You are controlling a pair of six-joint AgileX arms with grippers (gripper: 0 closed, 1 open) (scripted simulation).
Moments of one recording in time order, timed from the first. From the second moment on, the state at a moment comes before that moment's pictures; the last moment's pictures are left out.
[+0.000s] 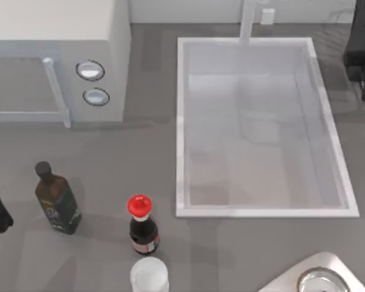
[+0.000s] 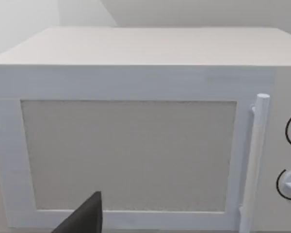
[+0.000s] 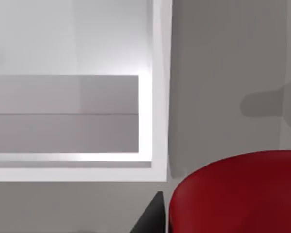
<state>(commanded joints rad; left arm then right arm) 0.00 0.00 0.00 0.00 0.00 0.00 0.11 1.98 1.86 -1.45 0.01 0.12</state>
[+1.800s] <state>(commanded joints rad) 0.00 0.00 0.00 0.00 0.00 0.00 0.03 1.98 1.41 -1.00 0.00 0.05</state>
